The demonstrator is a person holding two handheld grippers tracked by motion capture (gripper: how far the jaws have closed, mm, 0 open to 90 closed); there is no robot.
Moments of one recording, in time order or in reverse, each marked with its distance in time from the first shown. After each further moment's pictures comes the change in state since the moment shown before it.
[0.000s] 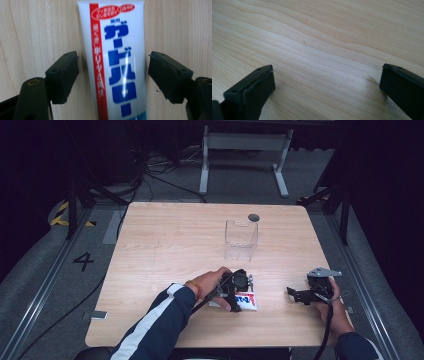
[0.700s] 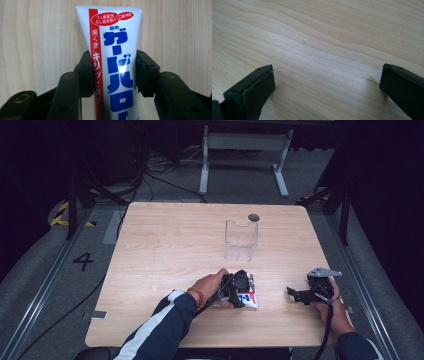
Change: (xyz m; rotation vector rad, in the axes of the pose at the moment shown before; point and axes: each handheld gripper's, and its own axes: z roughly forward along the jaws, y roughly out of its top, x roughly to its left) left arm -0.011 -0.005 -0.009 -0.065 0.091 -0.040; right arm 0.000 0.000 0.000 0.000 0.001 0.001
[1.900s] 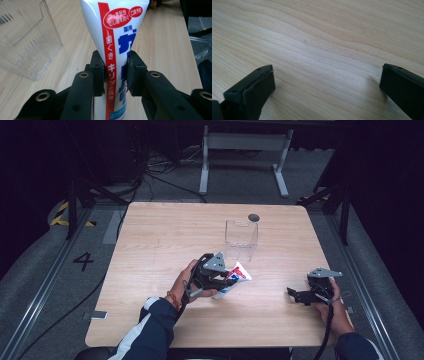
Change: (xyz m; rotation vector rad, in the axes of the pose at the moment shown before) left arm -0.002 -0.062 -0.076 -0.532 0.138 -0.151; right arm 0.000 -0.001 -0.001 0.002 0.001 -0.002
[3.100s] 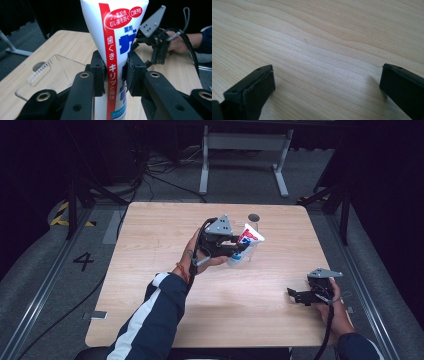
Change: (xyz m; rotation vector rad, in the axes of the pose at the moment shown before) left arm 0.040 0.078 -0.024 -0.182 0.073 0.000; right arm 0.000 -0.001 -0.001 0.000 0.003 -0.005
